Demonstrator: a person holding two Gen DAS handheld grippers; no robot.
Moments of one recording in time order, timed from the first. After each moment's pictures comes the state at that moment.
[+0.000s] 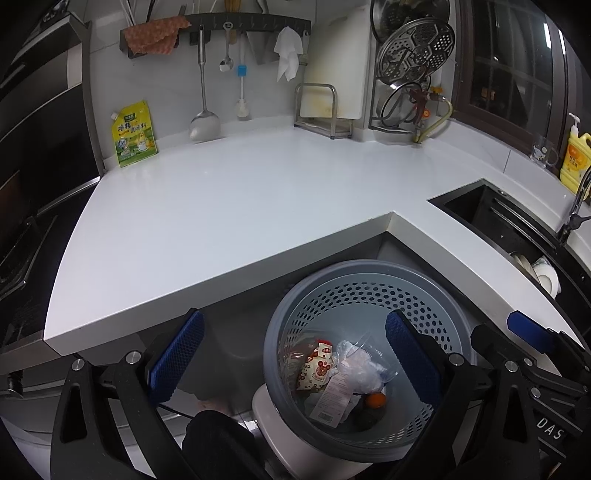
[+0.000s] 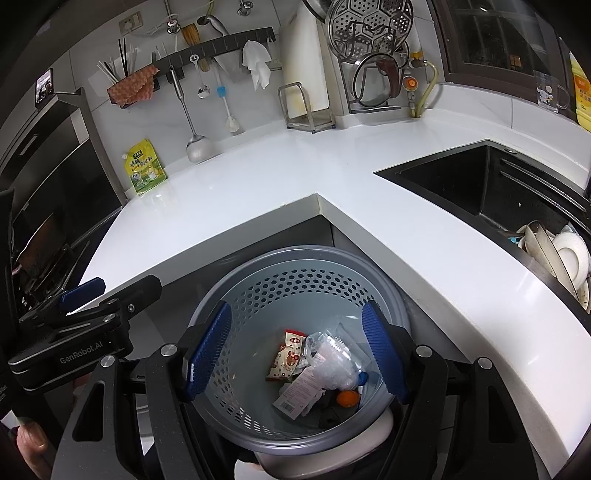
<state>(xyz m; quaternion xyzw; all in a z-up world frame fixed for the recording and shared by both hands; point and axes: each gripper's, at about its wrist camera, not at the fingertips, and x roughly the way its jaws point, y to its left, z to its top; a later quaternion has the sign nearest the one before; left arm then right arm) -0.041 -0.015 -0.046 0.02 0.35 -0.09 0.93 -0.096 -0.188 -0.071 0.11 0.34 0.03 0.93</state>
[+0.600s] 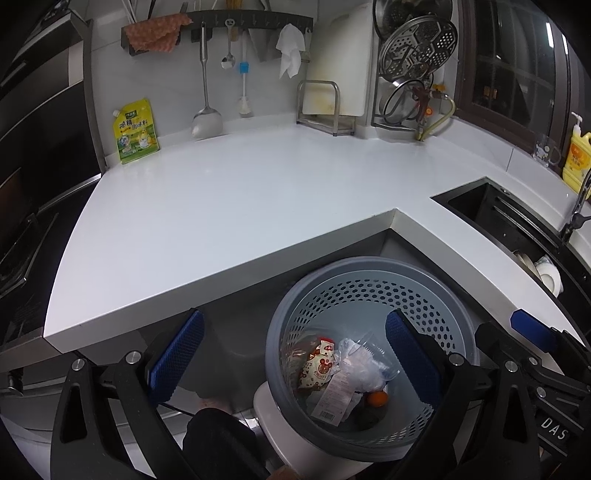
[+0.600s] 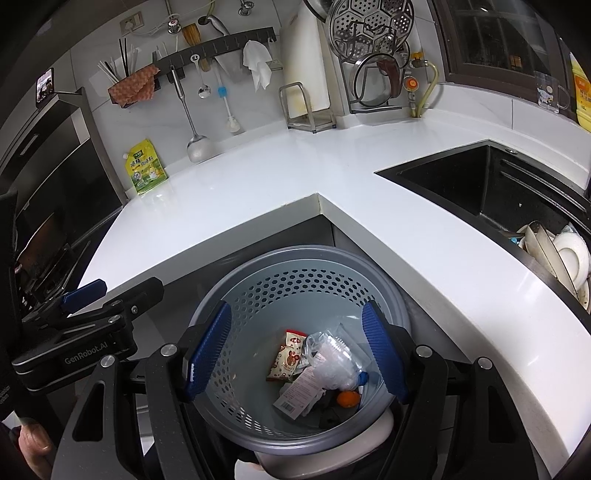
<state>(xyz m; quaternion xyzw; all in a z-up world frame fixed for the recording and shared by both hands) -0.040 -0.016 -0.048 0.02 0.35 -0.08 0.93 -0.096 -0.187 -0.072 0.11 0.34 0.03 0.93</state>
